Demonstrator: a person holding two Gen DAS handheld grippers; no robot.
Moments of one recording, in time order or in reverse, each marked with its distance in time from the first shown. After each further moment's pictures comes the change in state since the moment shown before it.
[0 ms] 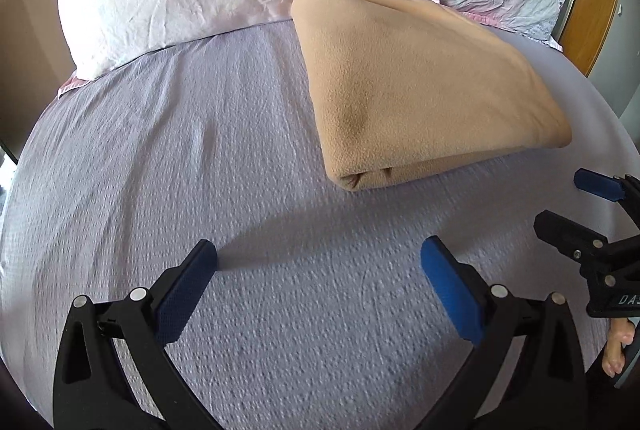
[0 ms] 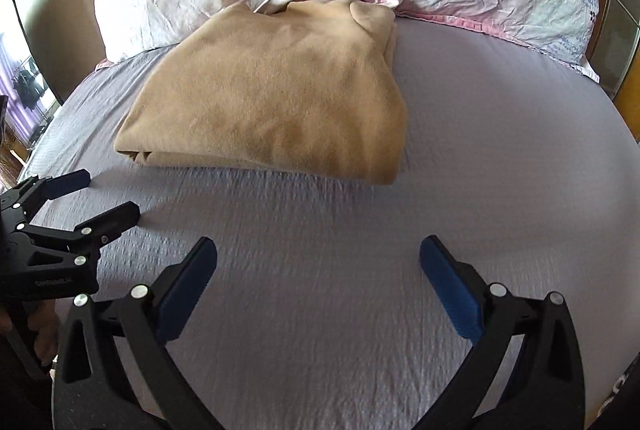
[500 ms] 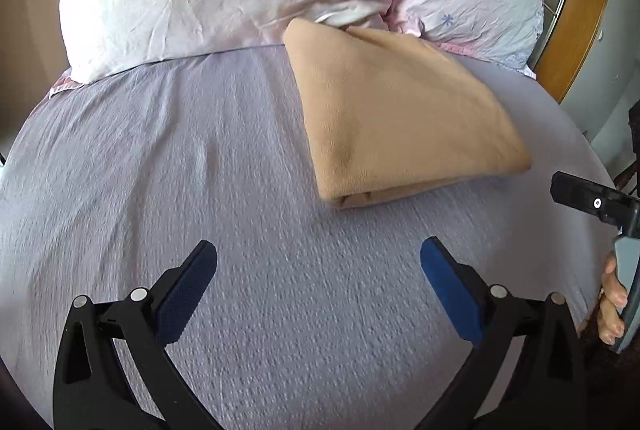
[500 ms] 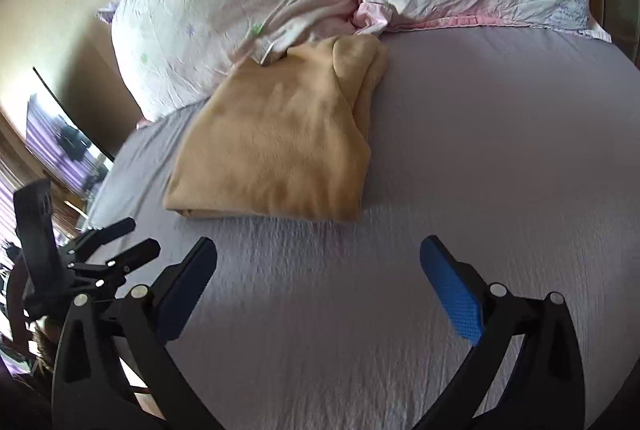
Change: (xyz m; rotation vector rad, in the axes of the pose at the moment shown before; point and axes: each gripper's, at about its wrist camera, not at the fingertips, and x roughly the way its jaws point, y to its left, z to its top) left arm -0.024 0.008 -0.002 -0.038 -0.055 -0.111; right arm -0.030 -0.037 0.027 0.137 -0.052 0.222
